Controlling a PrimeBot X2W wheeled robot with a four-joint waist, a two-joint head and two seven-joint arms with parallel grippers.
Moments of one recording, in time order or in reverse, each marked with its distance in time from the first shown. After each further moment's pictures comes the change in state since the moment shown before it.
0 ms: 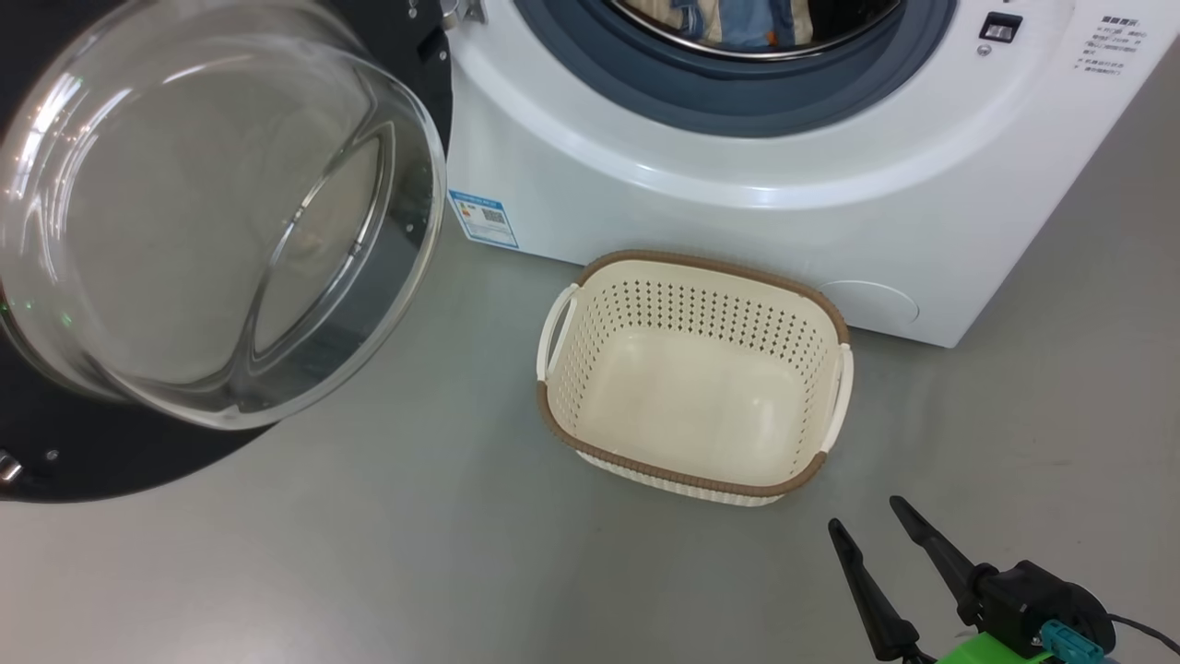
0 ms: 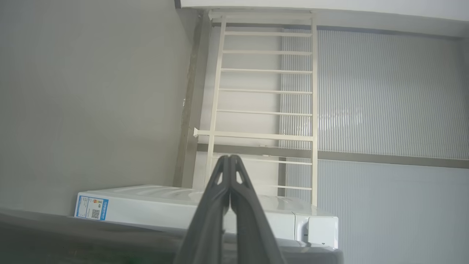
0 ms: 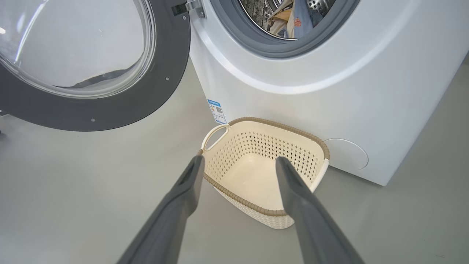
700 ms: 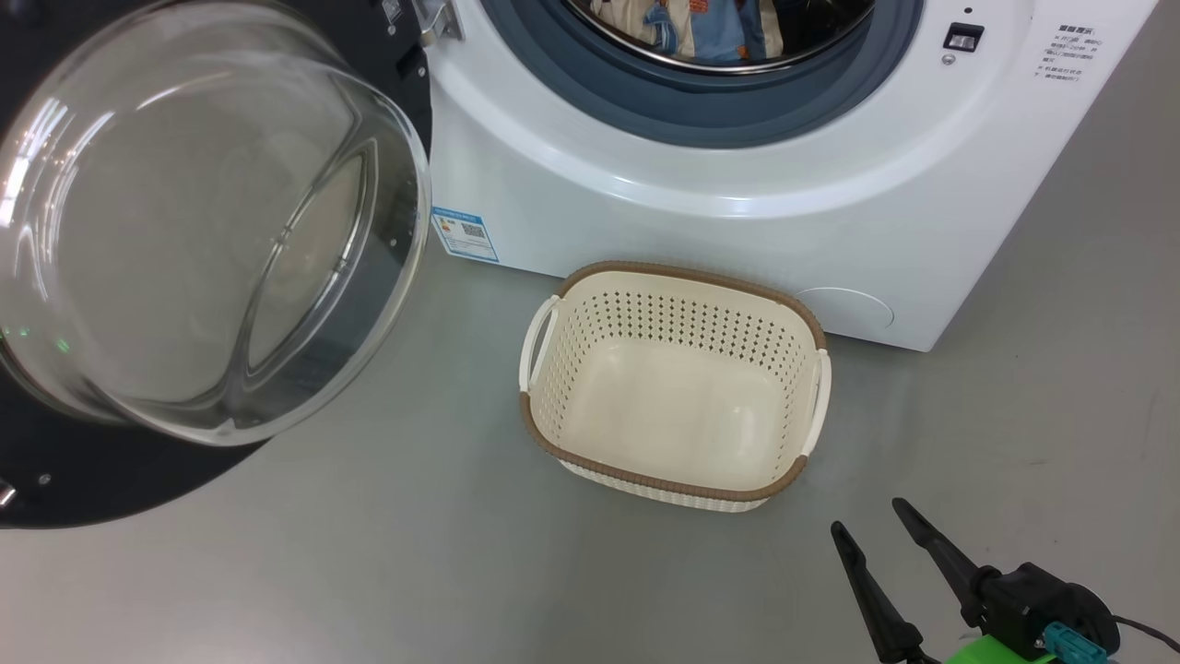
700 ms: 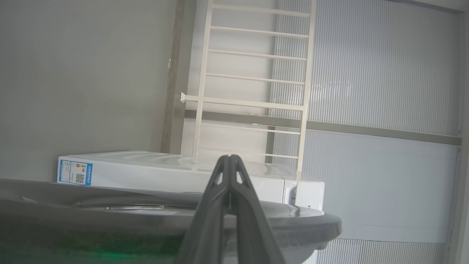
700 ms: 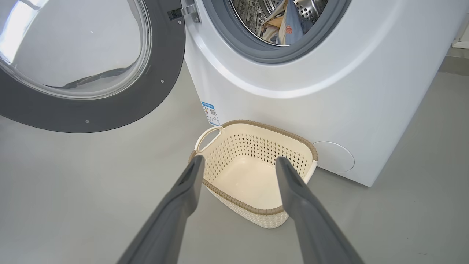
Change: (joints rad) left arm 0.062 -0.042 0.007 -0.065 -0.067 -0.005 0.180; right arm 0.005 -0.016 0.007 -0.004 0.000 0.000 0.000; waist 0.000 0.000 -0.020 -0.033
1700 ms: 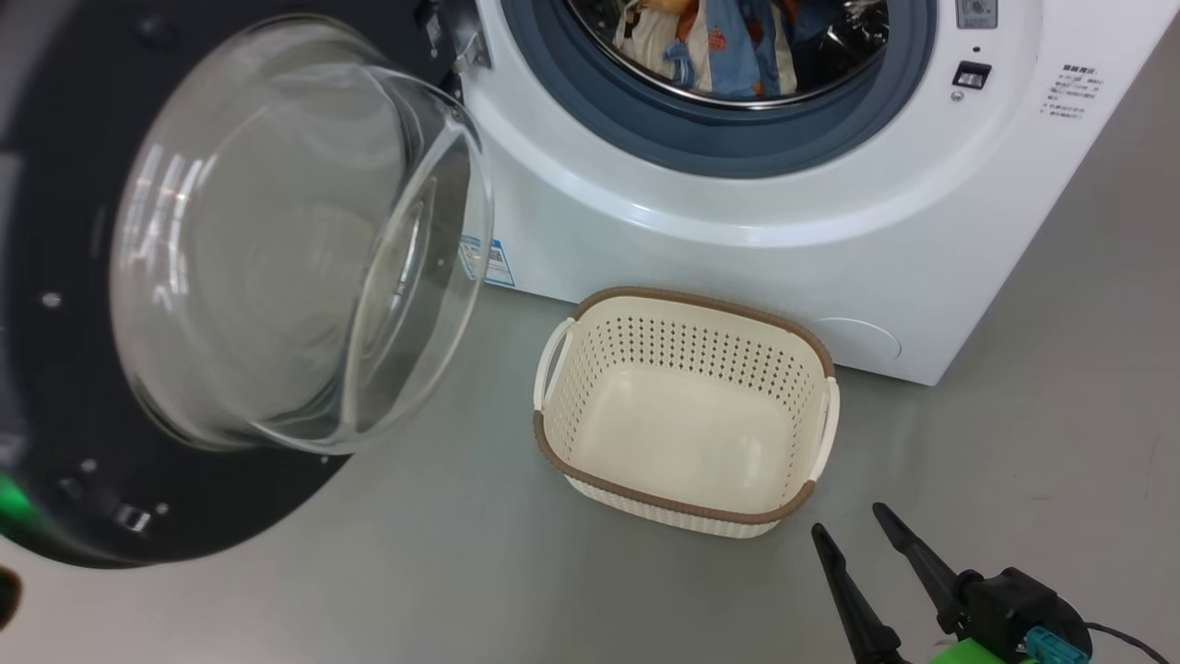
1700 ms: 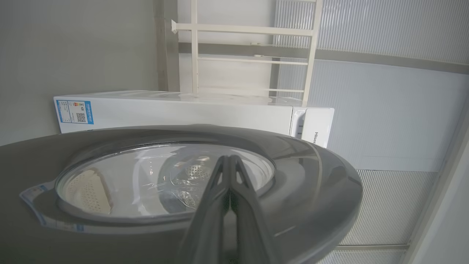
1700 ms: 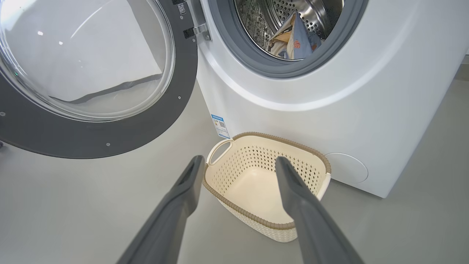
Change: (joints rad) left arm 0.136 -0.128 -0.072 -0.207 -0.007 -0.003 0.235; right arm 0.004 0.052 -0.006 0.004 0.010 0.000 0.000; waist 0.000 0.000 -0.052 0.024
